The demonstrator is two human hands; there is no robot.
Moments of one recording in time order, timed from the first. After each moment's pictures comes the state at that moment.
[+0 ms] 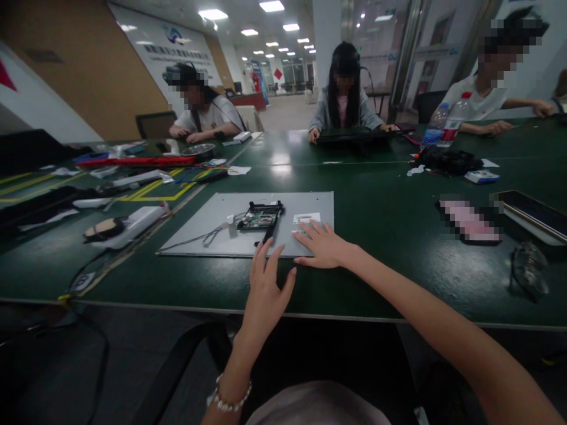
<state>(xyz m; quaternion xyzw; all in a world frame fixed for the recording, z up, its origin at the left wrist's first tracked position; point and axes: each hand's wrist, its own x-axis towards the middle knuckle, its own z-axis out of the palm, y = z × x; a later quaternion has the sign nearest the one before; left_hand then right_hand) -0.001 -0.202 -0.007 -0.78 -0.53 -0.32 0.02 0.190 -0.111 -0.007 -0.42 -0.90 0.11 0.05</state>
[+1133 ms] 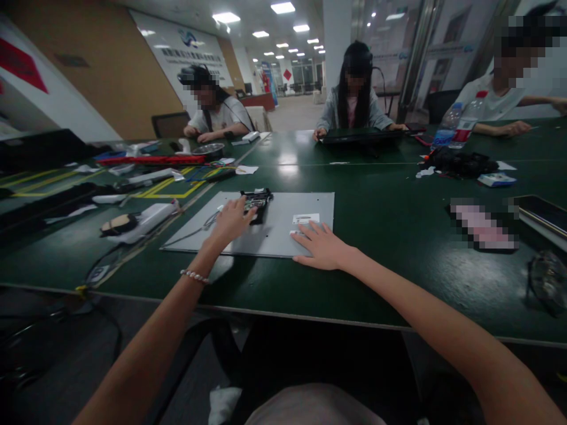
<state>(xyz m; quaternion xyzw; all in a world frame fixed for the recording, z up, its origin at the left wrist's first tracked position) -0.106 -0.019 0.030 -0.73 -0.67 -0.09 0.08 0.183 -0.106 -0.004 -0.39 -0.91 0.12 0.06</state>
